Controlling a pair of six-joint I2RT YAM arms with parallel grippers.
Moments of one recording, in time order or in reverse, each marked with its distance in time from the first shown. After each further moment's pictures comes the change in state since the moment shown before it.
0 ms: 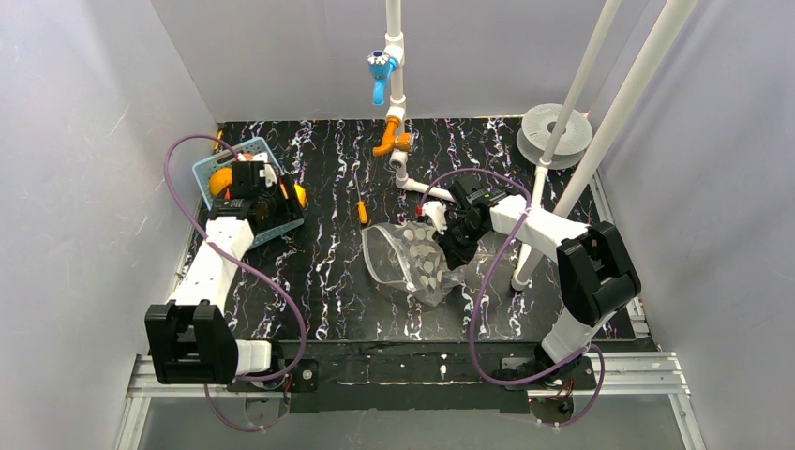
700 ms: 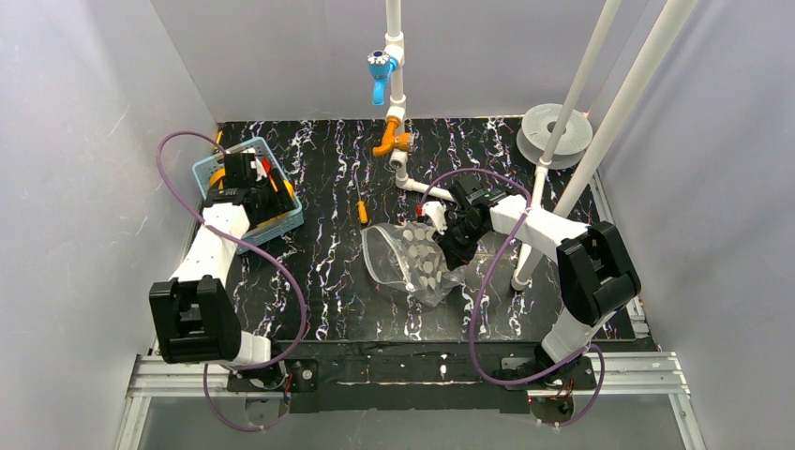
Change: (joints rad) left arm 0.082 0.119 0.062 0.014 -0.034 -0.019; right arm 0.000 0.001 0.000 -0.001 -0.012 -0.002
